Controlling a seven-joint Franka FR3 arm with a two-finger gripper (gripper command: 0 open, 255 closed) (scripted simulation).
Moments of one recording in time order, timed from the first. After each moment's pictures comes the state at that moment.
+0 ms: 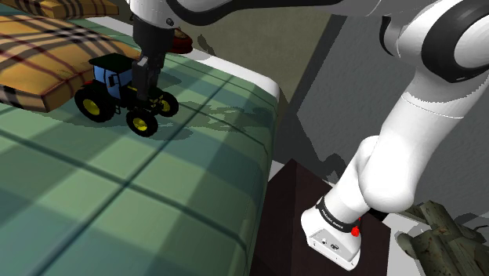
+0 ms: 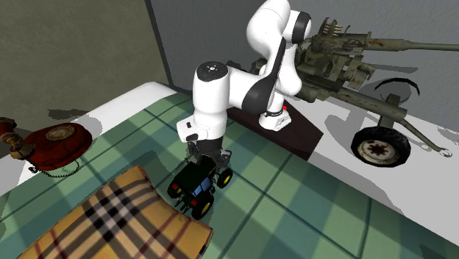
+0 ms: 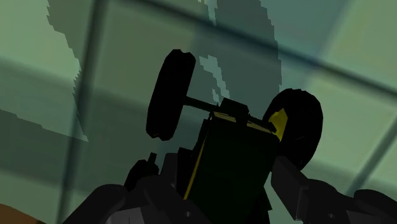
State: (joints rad) arm 0.24 0.14 0.32 -1.74 -0.08 2.02 -0.13
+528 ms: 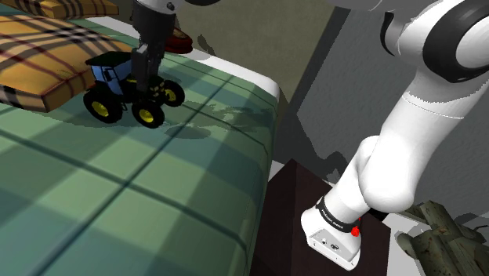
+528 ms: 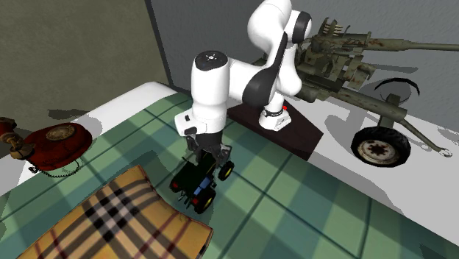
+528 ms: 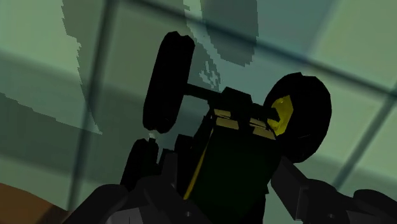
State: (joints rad) arm 0.24 0.14 0.32 -1.68 -0.07 1.95 -0.13
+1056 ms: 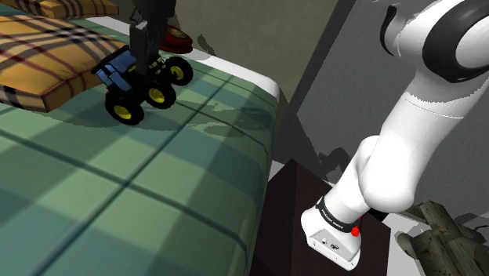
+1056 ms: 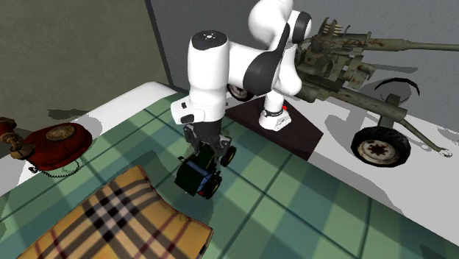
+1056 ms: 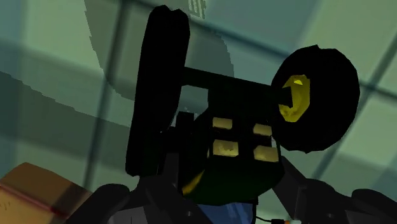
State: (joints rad) arm 0.24 0.14 0.32 -1.57 -0.07 1.85 -0.14
